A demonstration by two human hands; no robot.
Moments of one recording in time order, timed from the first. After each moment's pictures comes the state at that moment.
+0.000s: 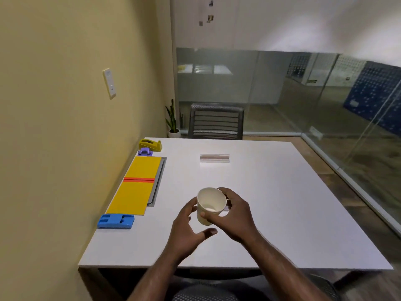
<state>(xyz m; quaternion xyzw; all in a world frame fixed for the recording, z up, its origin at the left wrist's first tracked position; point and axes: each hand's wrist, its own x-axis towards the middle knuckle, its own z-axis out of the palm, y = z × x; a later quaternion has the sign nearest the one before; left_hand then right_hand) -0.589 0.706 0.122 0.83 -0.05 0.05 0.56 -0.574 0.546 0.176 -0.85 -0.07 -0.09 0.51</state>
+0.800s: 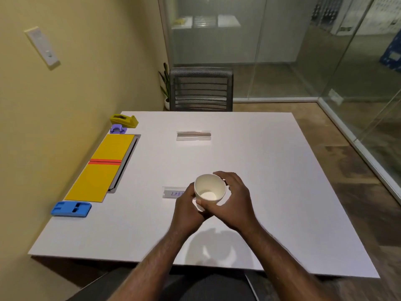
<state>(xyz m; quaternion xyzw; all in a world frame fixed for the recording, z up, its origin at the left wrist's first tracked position) -0.479 0.492 0.095 0.82 0.02 0.05 0.57 -0.469 0.351 0.137 -0.84 -0.08 -0.10 0.52</state>
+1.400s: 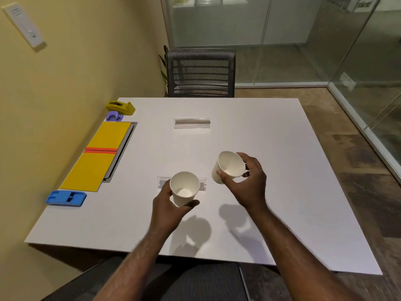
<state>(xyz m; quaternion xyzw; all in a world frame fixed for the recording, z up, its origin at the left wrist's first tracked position) -0.482 0.506 0.071 0.85 0.10 0.11 0.51 -0.417 0.299 0.092 -0.81 0.00 -0.18 0.55</state>
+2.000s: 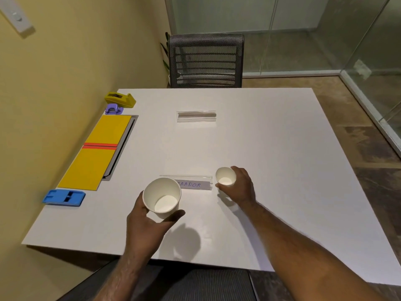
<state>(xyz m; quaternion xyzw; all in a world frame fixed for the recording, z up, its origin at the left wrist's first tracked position) -0.503 0.540 0.083 0.82 0.18 0.14 0.53 -0.343 0.321 -0.060 -0.91 0.04 -0.01 0.42</state>
